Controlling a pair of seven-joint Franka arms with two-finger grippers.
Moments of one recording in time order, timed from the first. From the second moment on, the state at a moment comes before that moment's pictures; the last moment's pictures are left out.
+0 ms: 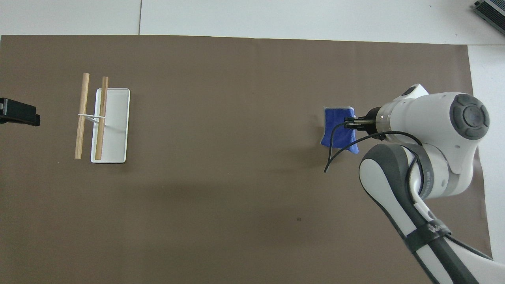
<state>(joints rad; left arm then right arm) -0.01 0.00 -0.03 -1.50 0.03 1.54 0.00 0.19 0.09 -0.03 -2.00 0.19 2.31 0.11</state>
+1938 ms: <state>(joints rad) 0.00 -0.16 -0.27 -1.95 -0.47 2.23 -0.96 0.51 0.10 0.02 -1.94 1.62 2.68 0.35</state>
